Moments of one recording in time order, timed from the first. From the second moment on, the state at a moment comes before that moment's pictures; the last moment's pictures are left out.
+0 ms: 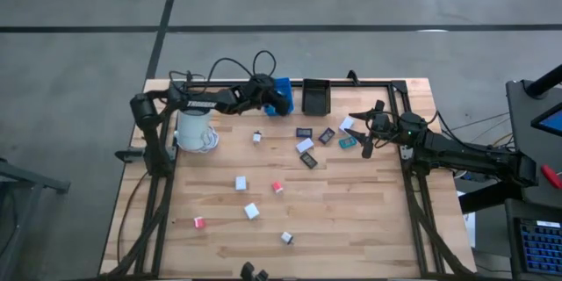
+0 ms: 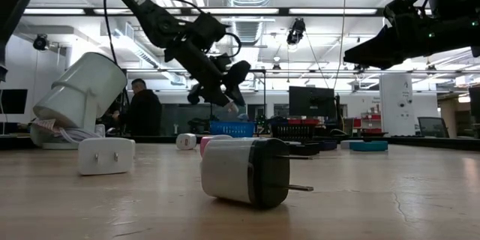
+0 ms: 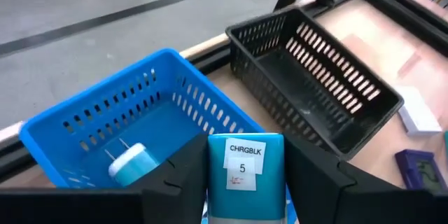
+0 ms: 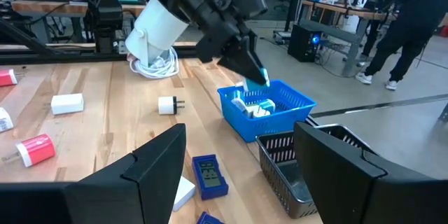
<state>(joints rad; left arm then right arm) 0.49 1.85 1.09 0.14 -0.15 -0.37 -0.41 0.52 0.13 0.29 -0.05 -0.06</state>
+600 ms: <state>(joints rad) 0.49 1.89 1.09 0.10 -0.13 -0.40 -0.41 0.52 0.13 0.29 -0.05 -0.06</state>
